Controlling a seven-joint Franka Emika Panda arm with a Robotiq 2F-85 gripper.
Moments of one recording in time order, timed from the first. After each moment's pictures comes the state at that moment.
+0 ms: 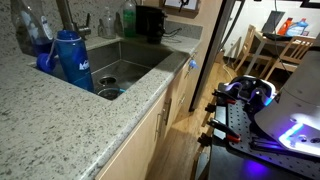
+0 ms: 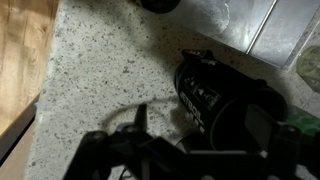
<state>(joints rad) -0.32 0.22 -0.32 -1.80 0.26 2.21 0.44</state>
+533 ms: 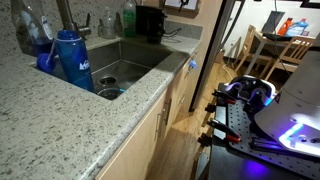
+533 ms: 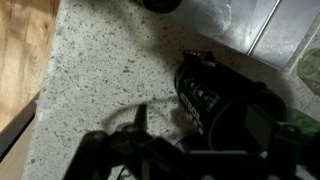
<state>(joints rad) -0.32 0.22 -0.32 -1.80 0.25 2.21 0.44</state>
